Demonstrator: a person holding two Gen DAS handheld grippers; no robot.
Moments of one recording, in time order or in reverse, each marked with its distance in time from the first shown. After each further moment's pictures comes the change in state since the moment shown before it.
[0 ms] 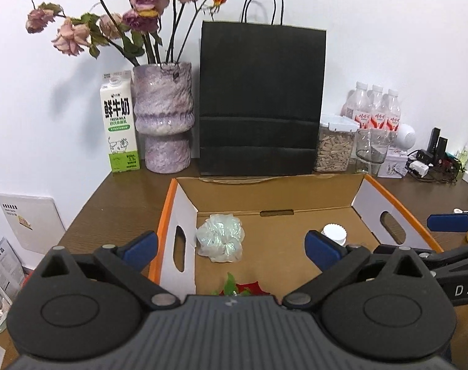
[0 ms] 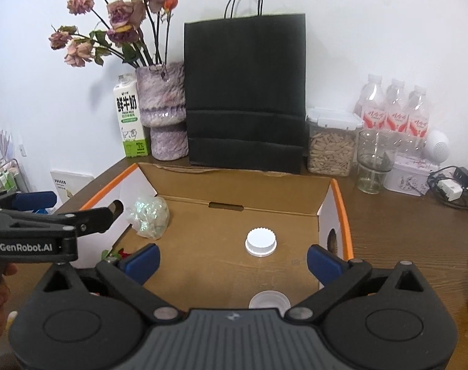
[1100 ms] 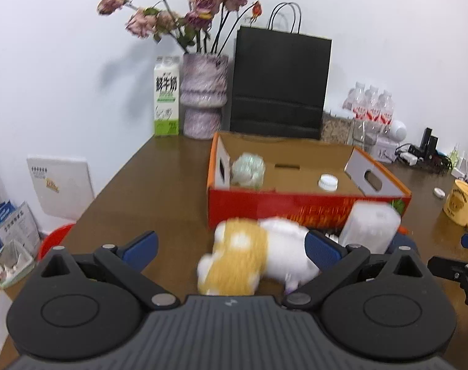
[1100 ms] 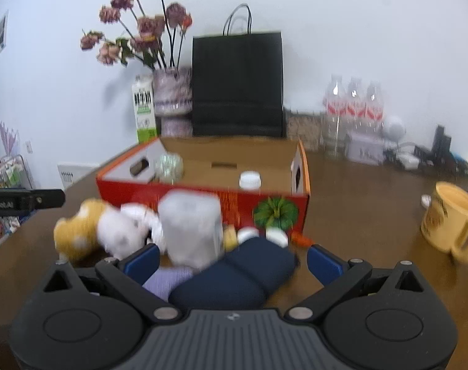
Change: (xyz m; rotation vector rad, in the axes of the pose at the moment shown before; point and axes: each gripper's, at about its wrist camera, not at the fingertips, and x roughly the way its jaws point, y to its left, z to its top) left arm -0.132 0.032 -0.095 -0.087 0.013 0.039; right arm -0.134 0.014 -0.117 0.008 -0.030 -0.046
